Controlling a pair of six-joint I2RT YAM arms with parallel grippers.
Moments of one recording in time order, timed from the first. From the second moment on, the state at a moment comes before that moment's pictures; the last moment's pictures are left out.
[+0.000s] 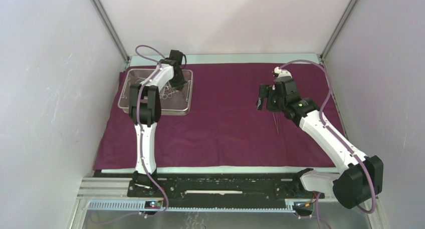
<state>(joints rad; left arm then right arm) -0.17 2.31 1.93 -0.76 -0.15 -0.47 0.41 1.21 1.03 -0.54 0.13 0.38</state>
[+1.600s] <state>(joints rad) -0.56 1.88 1.85 -0.83 -0.18 -0.66 0.41 1.12 1.04 -0.55 0.13 0.50</state>
